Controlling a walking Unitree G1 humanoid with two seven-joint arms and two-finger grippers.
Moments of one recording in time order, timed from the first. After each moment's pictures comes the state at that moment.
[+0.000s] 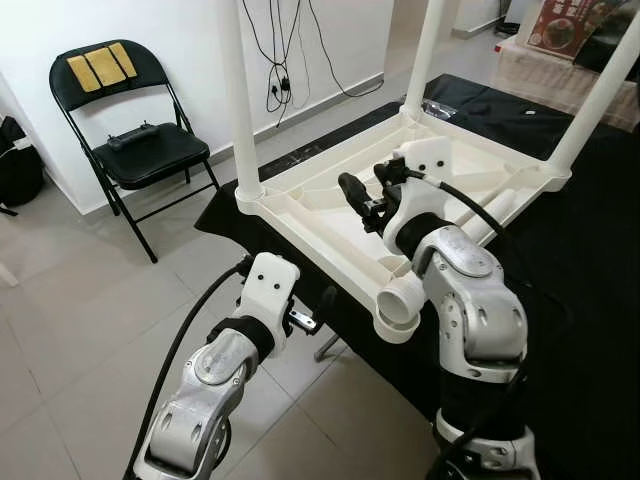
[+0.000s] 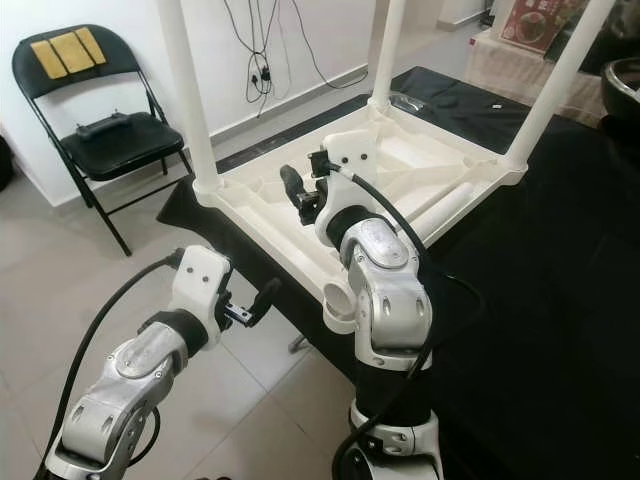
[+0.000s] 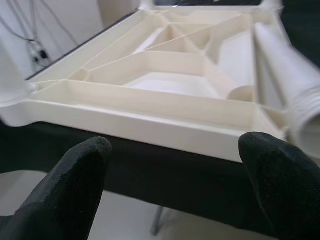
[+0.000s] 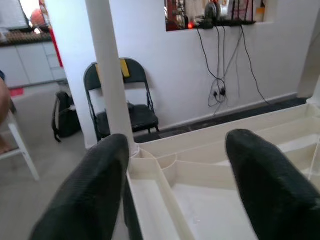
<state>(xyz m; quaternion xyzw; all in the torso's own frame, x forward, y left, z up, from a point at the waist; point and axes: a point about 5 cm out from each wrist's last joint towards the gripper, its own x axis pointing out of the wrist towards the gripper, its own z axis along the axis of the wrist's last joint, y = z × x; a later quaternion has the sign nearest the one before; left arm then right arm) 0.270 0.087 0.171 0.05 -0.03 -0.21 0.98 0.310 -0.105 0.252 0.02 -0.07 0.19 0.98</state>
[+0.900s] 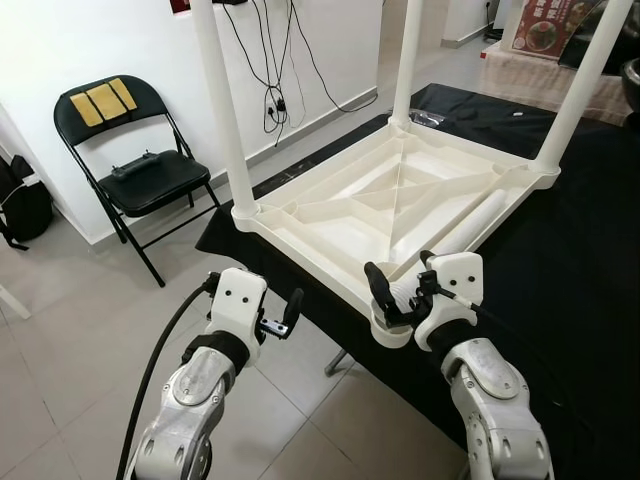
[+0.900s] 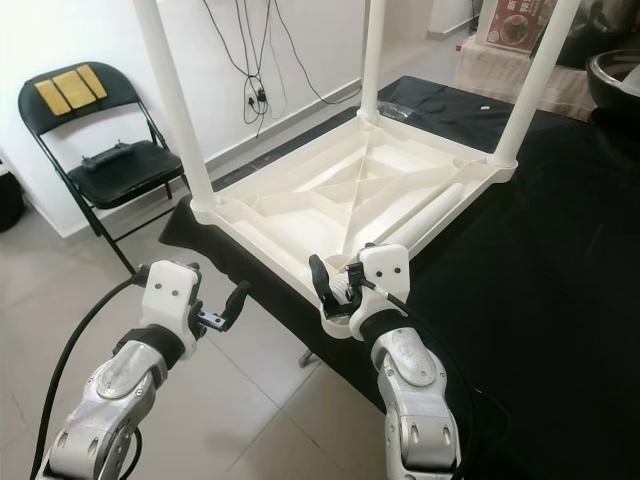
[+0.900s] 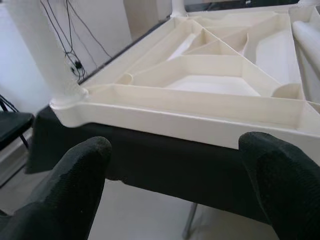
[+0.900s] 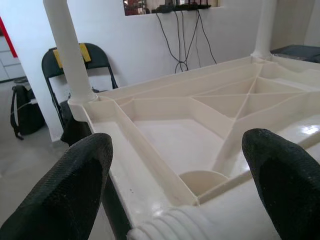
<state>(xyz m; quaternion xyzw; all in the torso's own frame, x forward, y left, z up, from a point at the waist) 0.267 0.119 0.157 0.06 -0.04 -0.14 0.99 0.271 -0.134 0.167 0.00 -0.04 0.13 0.99</state>
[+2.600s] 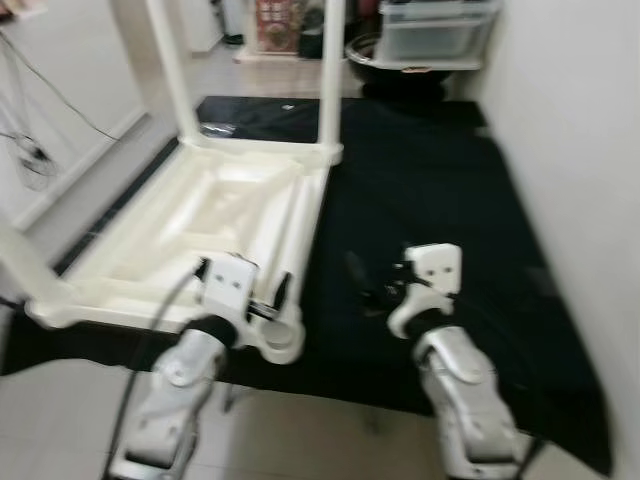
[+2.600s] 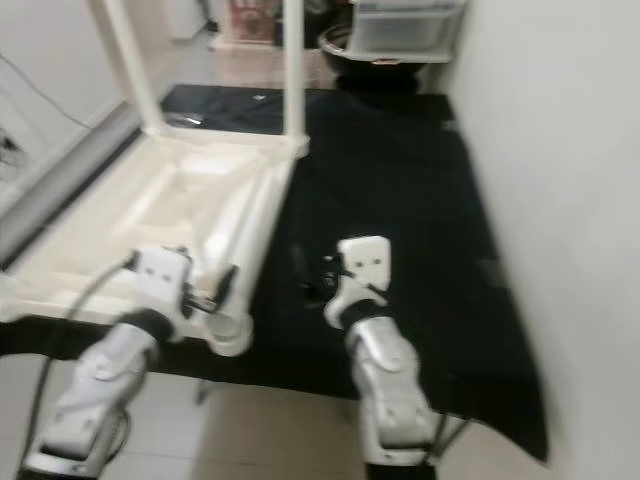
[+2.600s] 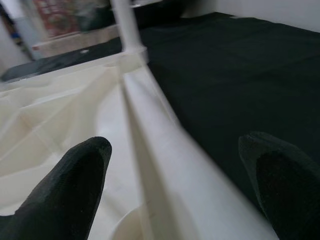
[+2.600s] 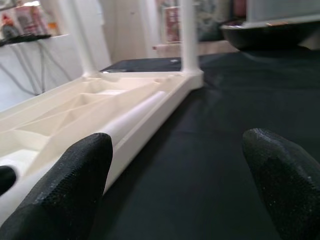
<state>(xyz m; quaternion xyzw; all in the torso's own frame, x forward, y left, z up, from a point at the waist) 0.280 0.129 0.159 0.06 -0.06 -0.12 0.99 0.285 -0.115 0.169 0.02 -0.05 0.15 0.99</state>
